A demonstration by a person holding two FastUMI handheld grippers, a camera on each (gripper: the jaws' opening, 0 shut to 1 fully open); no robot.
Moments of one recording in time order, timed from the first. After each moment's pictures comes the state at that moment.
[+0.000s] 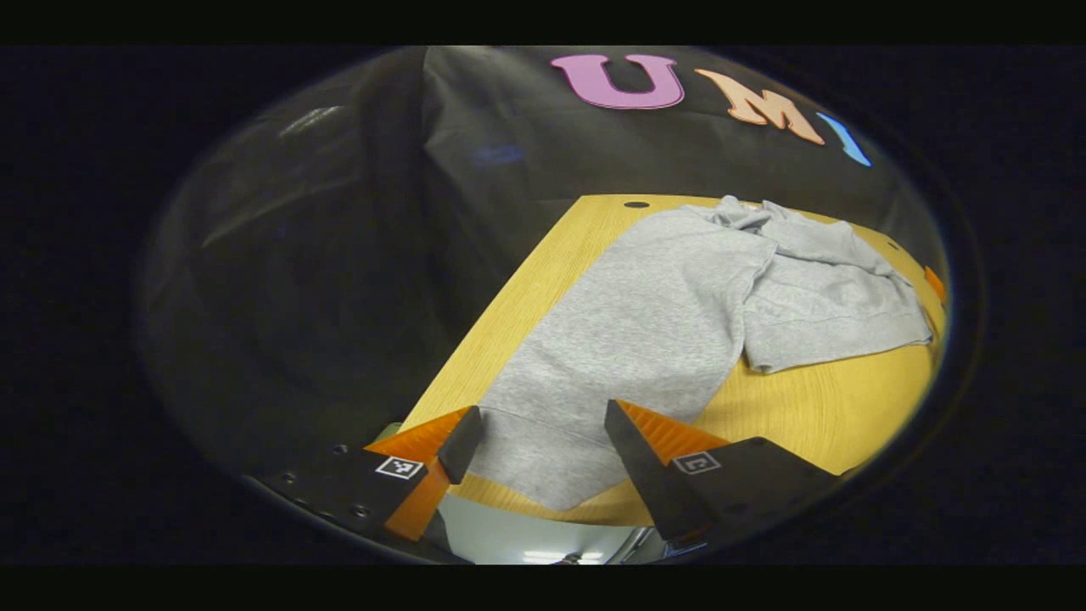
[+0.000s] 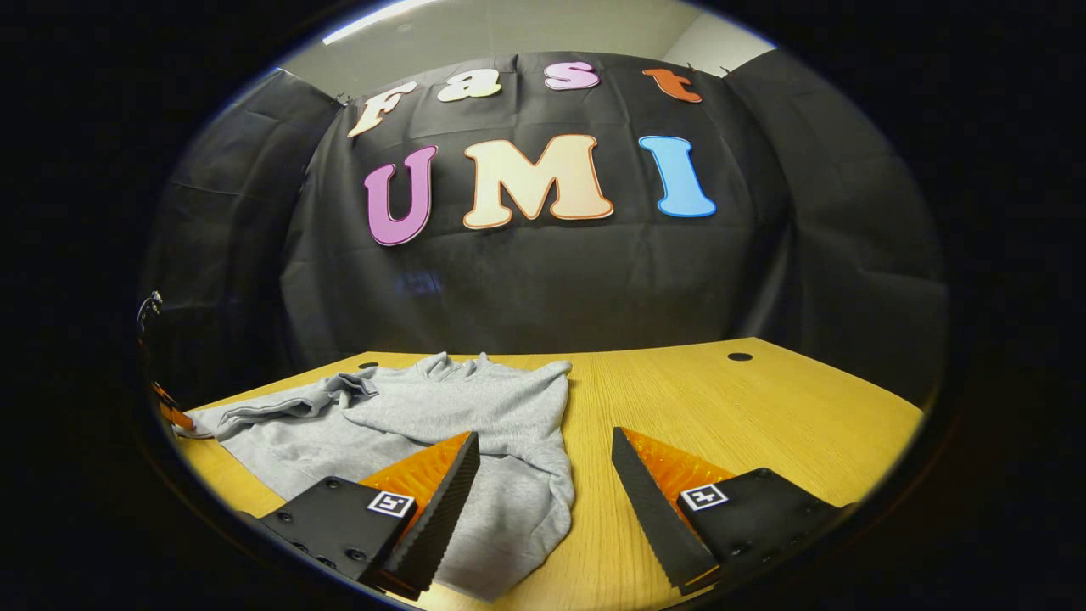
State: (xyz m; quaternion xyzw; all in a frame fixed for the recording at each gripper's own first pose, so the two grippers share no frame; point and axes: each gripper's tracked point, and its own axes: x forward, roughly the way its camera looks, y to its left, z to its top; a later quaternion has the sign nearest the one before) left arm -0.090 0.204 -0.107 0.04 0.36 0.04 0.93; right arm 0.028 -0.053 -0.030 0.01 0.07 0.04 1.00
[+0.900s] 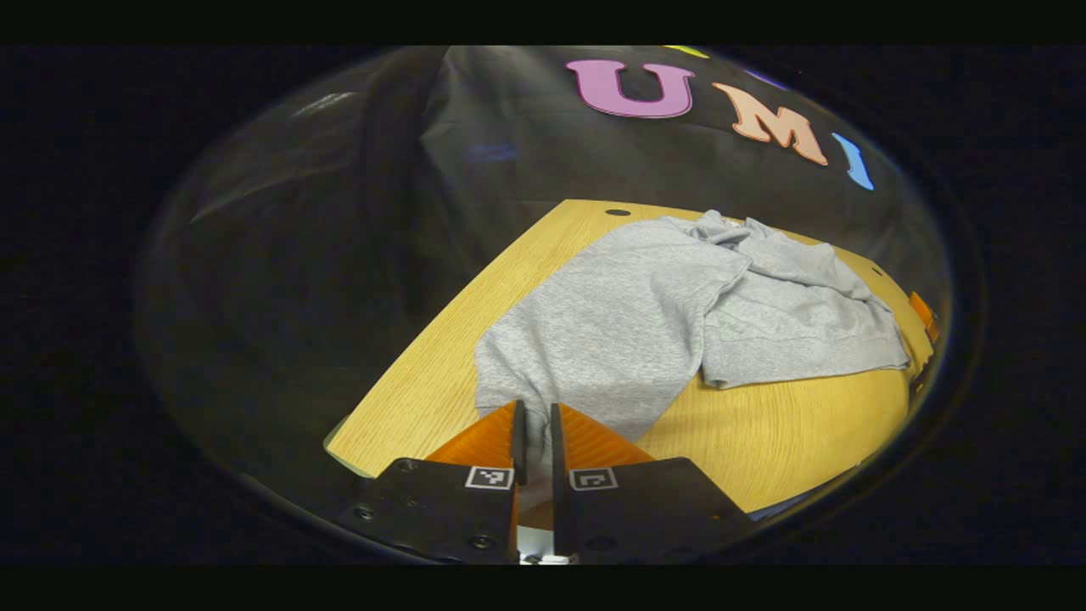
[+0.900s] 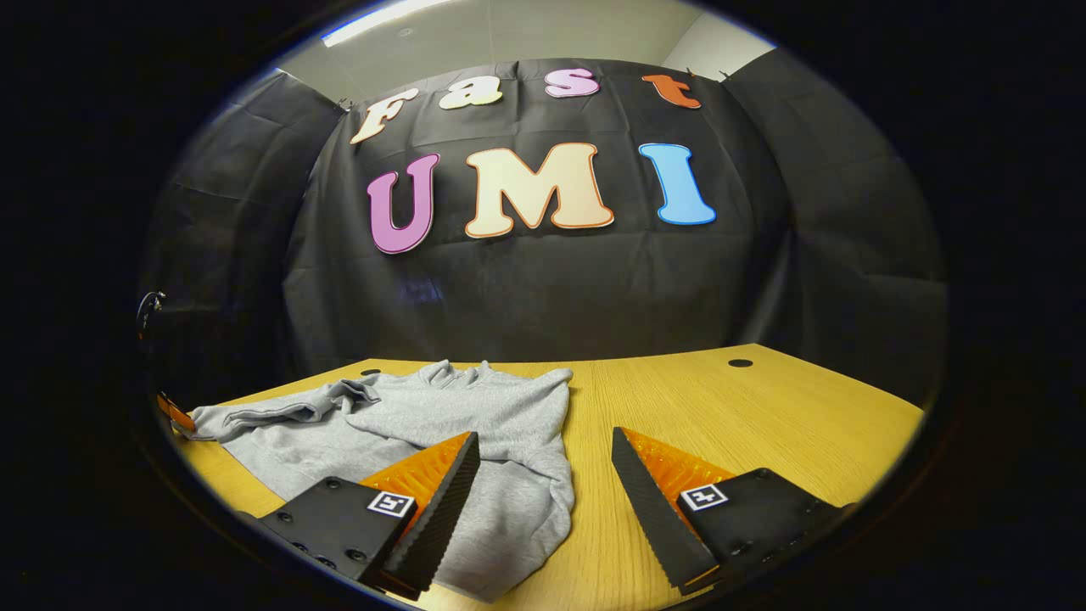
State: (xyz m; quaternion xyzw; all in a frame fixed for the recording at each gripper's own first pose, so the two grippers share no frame) left arm -0.087 0.175 -0.111 -0.01 0.35 0.01 0.94; right arm 0.028 -0.054 -0.024 0.02 0.06 0.04 1.00
